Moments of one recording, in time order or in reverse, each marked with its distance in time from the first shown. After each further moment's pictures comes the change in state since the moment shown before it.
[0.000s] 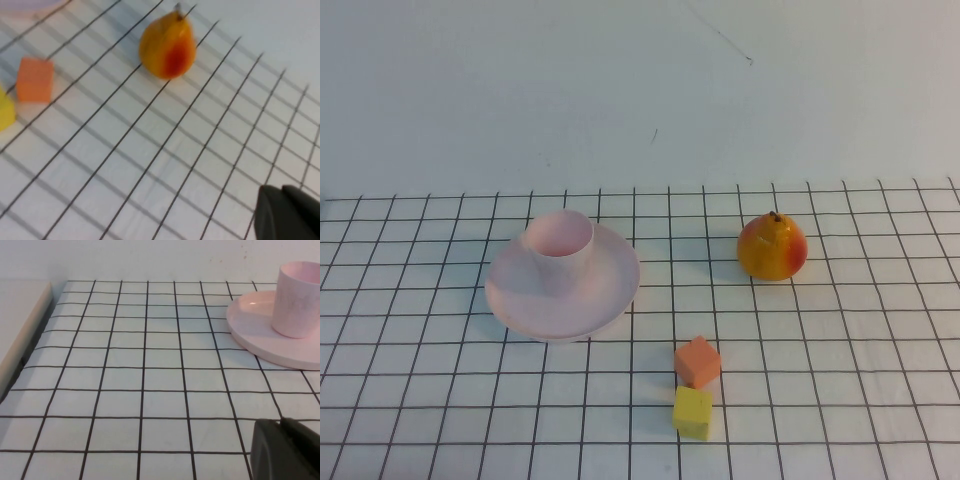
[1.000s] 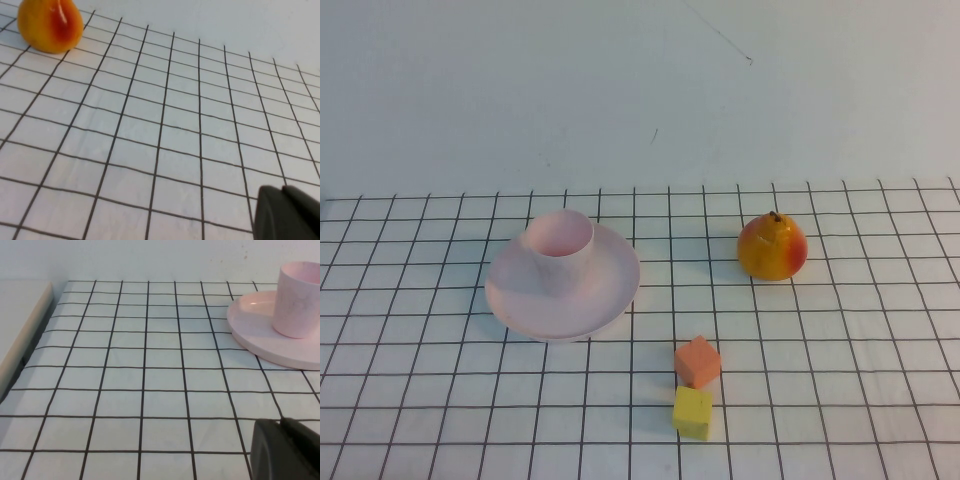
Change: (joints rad) right arm -0.334 -0.752 0.645 0.106 -0.159 0.005; left arm 0.000 0.000 0.000 0.000 0.000 0.000
